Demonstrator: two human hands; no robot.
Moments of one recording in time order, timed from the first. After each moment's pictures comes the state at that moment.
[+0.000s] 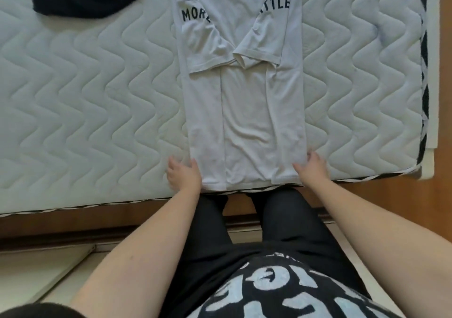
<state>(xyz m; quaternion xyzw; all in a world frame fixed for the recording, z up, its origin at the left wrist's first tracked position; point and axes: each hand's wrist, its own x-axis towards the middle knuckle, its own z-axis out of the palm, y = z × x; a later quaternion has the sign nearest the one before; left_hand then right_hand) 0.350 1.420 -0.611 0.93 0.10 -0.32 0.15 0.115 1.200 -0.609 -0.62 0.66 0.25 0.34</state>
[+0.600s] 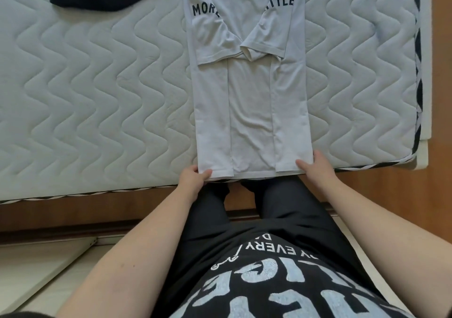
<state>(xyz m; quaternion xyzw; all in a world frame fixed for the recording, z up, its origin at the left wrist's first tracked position) 0.337 1.469 -0.593 0.78 0.15 -0.53 0.29 0.101 1.228 -0.563 -0.59 0.63 0.14 0.48</state>
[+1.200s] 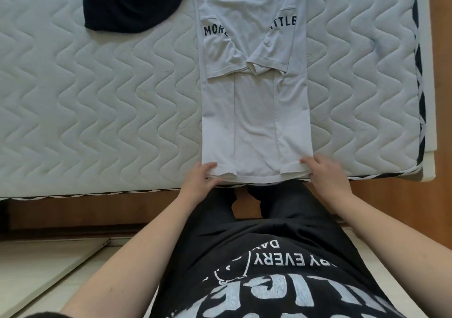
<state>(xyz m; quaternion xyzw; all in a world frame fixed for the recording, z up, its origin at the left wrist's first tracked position) 0.342 1.464 -0.519 0.84 -0.23 -0.47 0.15 0.086 1.222 -0.520 -0.91 0.33 0.16 0.19</state>
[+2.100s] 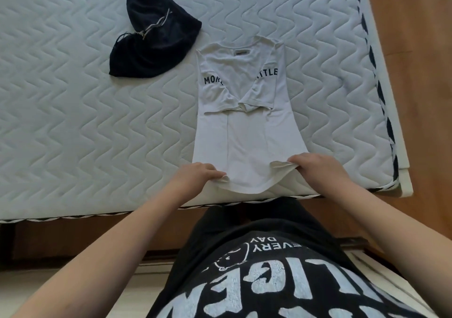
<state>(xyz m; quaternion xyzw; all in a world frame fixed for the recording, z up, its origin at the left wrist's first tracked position) 0.372 1.410 -0.397 0.74 -0.60 -0.31 -0.07 0.121 1.184 -0.408 -0.92 0.29 0.15 0.21</state>
